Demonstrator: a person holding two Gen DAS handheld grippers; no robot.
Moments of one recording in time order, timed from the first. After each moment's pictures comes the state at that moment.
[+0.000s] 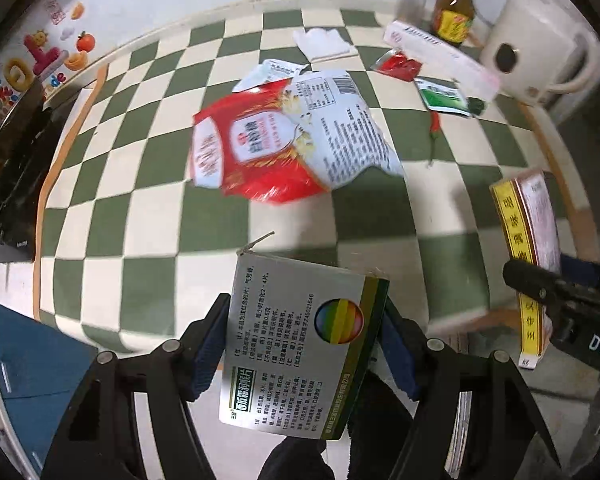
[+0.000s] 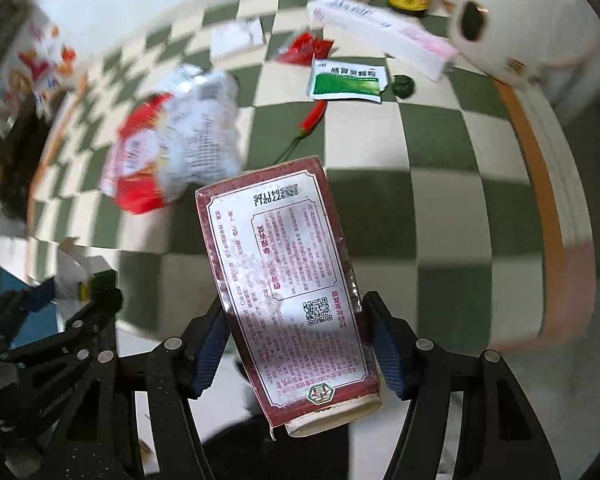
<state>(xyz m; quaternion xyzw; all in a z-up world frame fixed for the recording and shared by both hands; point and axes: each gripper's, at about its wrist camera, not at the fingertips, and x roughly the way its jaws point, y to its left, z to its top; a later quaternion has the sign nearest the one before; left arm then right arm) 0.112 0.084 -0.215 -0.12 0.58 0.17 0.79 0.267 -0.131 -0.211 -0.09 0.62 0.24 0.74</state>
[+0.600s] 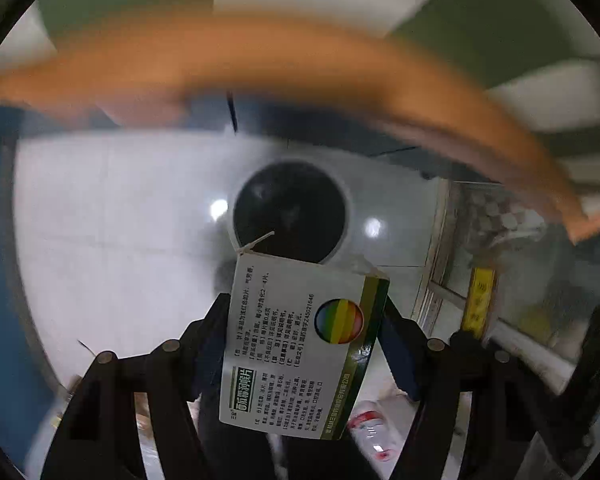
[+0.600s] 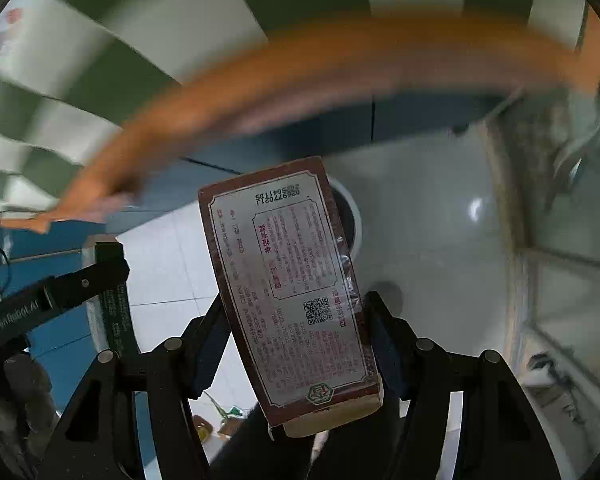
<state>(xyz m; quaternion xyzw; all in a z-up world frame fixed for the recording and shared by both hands) -0.025 0.083 -0.524 -0.34 0.71 0.12 0.61 0.057 -0.169 -0.528 0.00 0.76 0.17 0.63</state>
